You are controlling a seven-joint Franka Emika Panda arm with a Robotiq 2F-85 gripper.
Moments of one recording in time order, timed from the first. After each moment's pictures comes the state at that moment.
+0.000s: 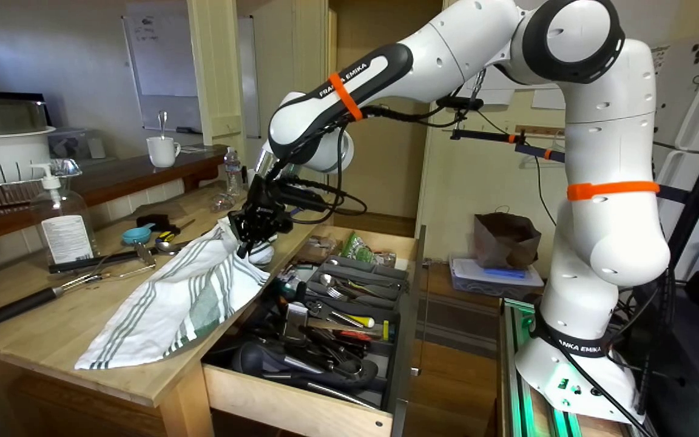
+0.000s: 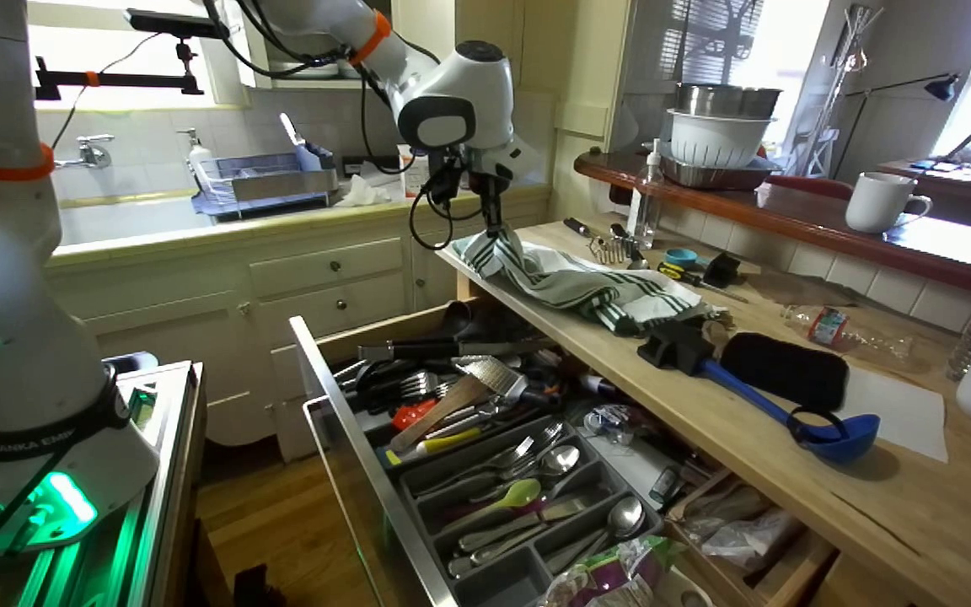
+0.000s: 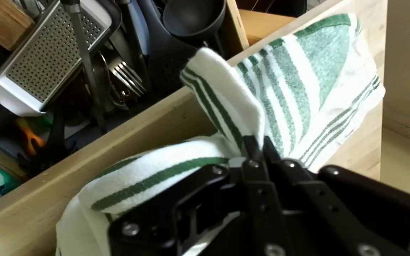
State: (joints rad) arm 0.06 0.23 0.14 -2.01 0.45 2.54 0.15
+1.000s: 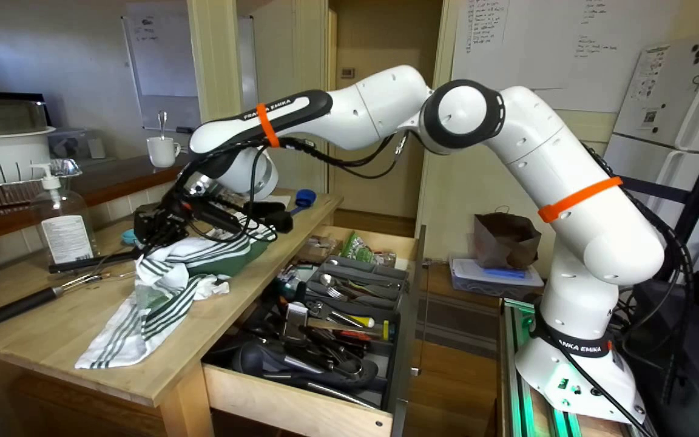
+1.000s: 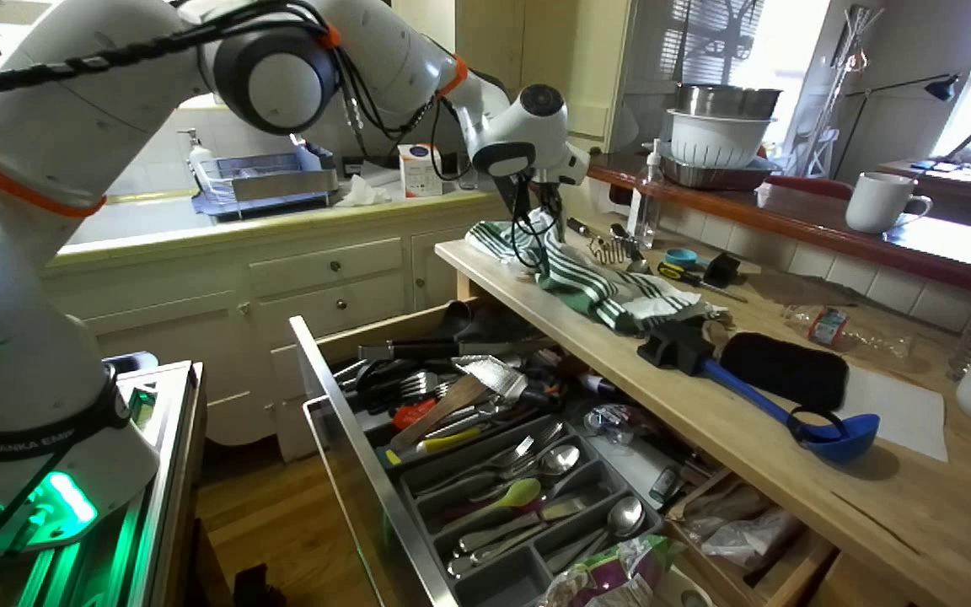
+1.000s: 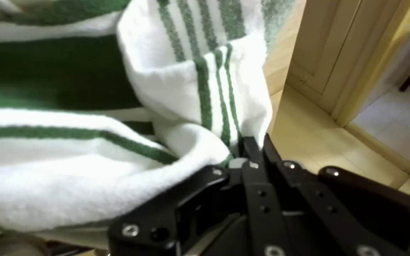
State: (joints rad) arm -0.02 0.79 0.37 -1.33 0.52 2.64 -0.17
